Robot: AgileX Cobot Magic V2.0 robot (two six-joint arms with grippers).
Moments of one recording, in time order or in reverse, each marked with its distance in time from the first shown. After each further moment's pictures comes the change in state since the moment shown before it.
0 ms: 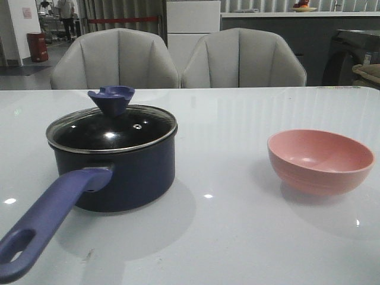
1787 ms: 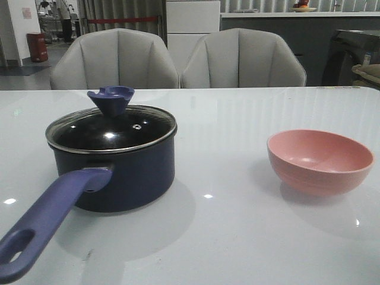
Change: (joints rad) left arm 0.152 -0.938 0.848 0.073 -0.626 -0.040; right arm 0.000 0.000 0.000 0.000 0.000 0.000
